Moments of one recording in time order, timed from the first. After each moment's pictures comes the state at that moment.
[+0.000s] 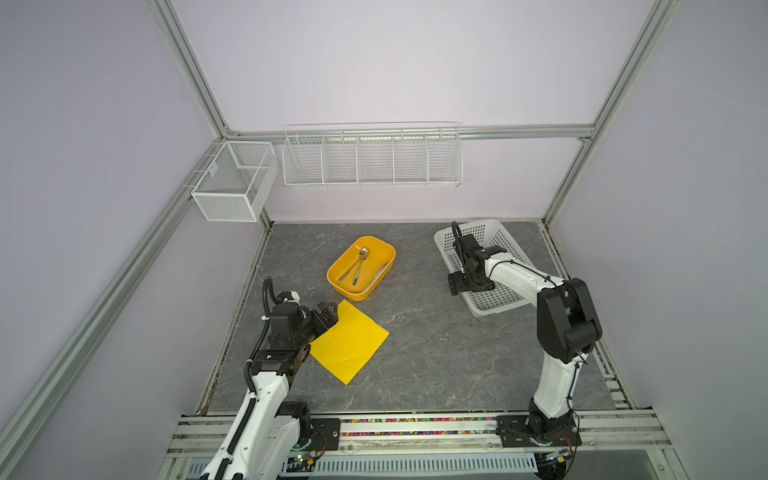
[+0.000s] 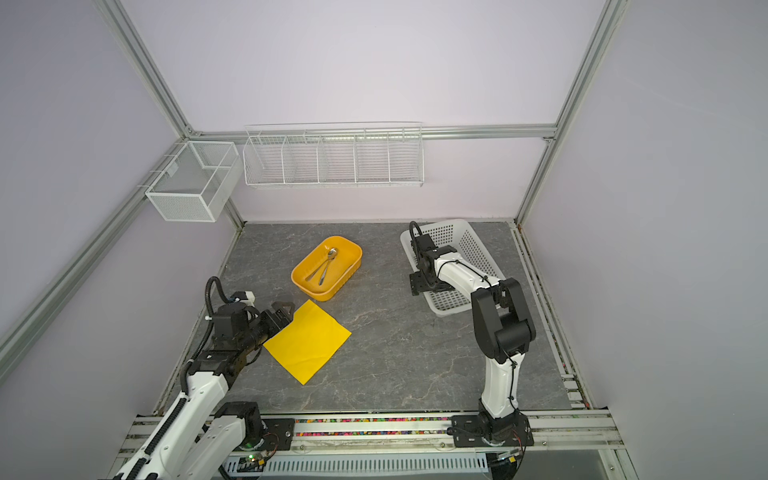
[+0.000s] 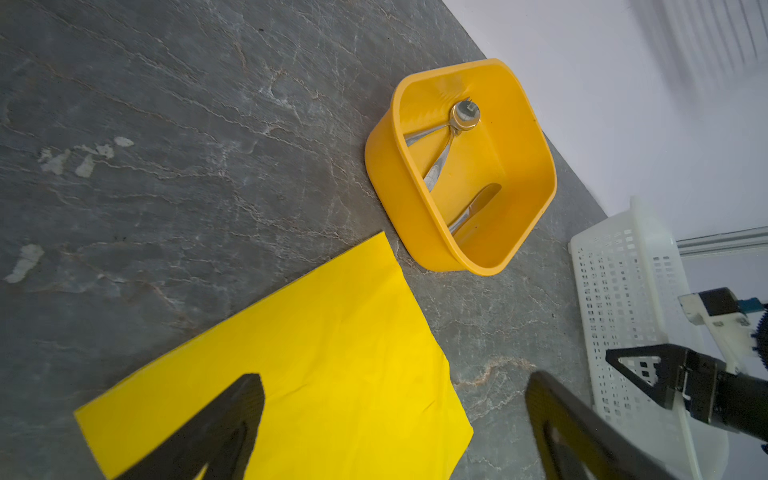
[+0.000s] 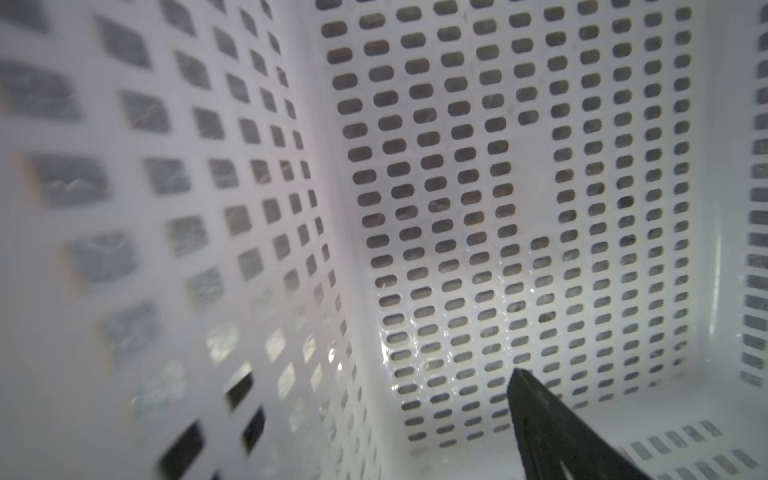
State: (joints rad) left arm -0.07 0.79 0.41 -0.25 0.21 -0.69; right arm 0.37 1.95 1.45 -0.80 0.17 0.26
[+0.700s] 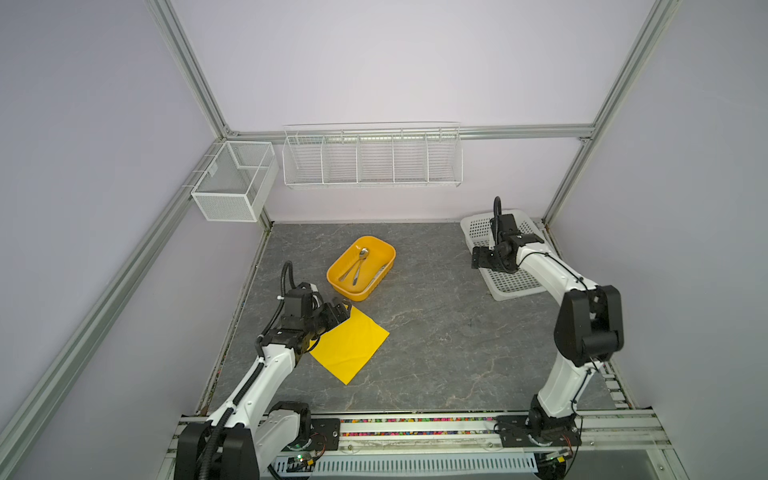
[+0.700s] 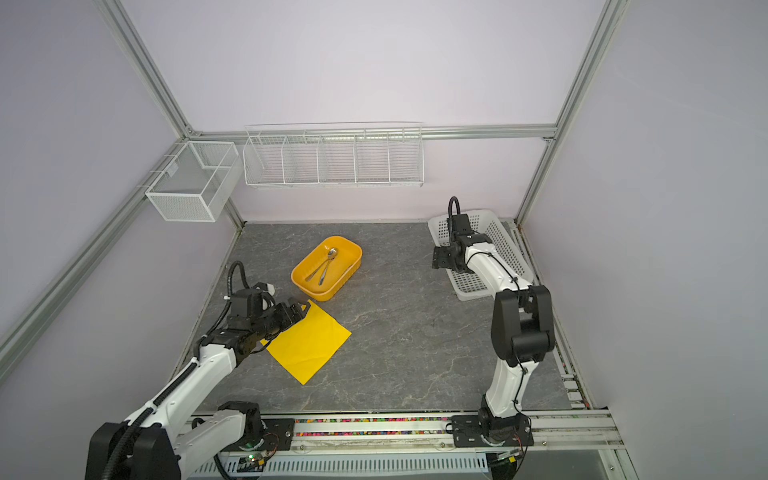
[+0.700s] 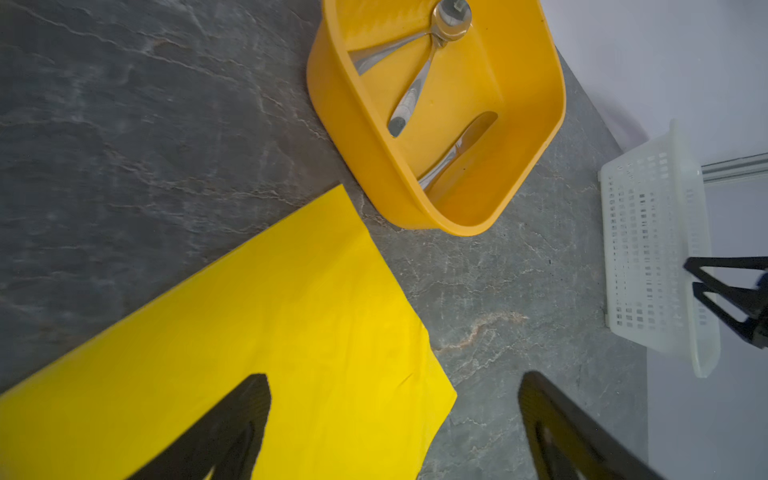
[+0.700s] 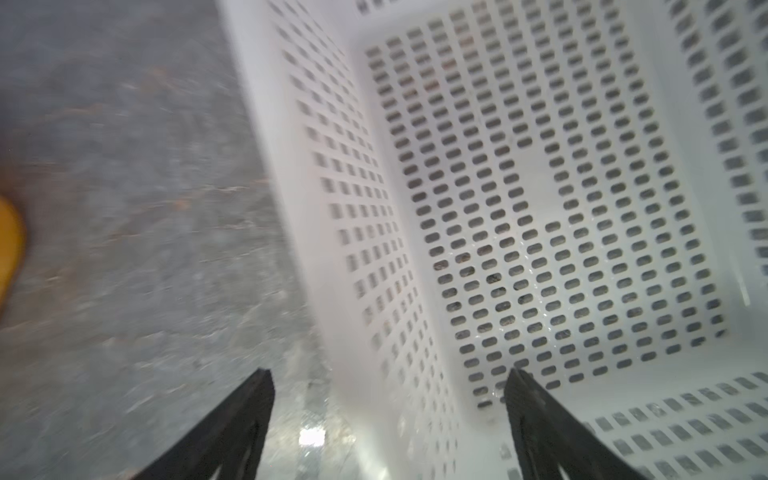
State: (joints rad) left arm -0.18 1.07 0.55 -0.26 0.29 -0.65; right arm 0.22 1.75 1.47 -0.69 0.04 0.29
